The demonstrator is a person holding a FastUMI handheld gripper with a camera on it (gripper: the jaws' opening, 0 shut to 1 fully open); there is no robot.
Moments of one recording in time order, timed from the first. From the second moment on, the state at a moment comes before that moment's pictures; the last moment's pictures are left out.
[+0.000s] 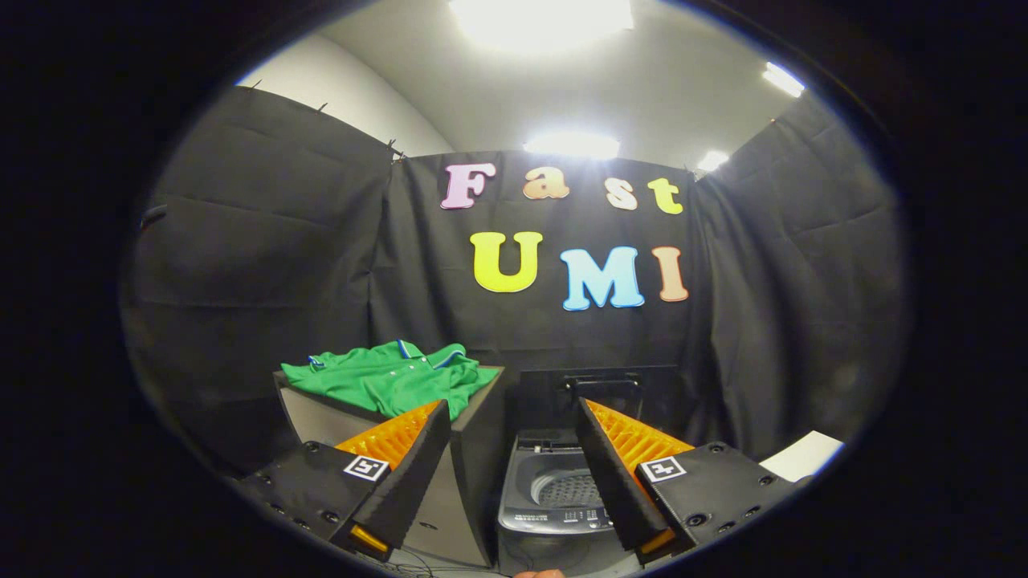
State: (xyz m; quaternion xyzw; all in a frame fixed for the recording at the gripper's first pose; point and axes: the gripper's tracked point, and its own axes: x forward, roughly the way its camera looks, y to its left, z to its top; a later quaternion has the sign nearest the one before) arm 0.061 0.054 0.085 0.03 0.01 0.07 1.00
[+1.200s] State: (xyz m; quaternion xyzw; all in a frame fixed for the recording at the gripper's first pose) arm 0.272 0.272 0.111 0.04 0.32 0.16 0.93
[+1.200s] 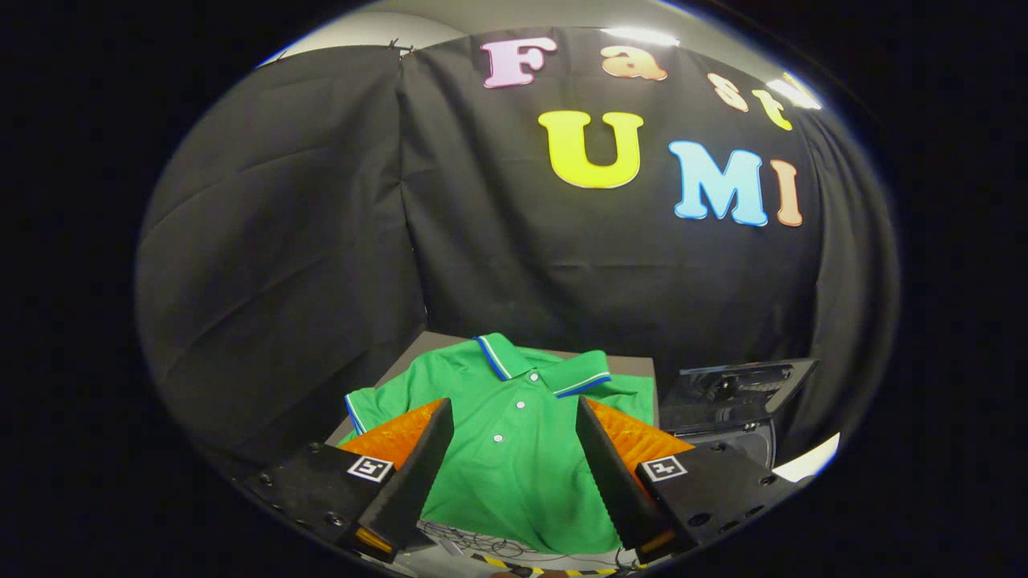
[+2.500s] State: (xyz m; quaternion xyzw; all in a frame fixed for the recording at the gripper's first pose) arm 0.308 0.299 0.000 -0.04 0.46 0.14 0.87
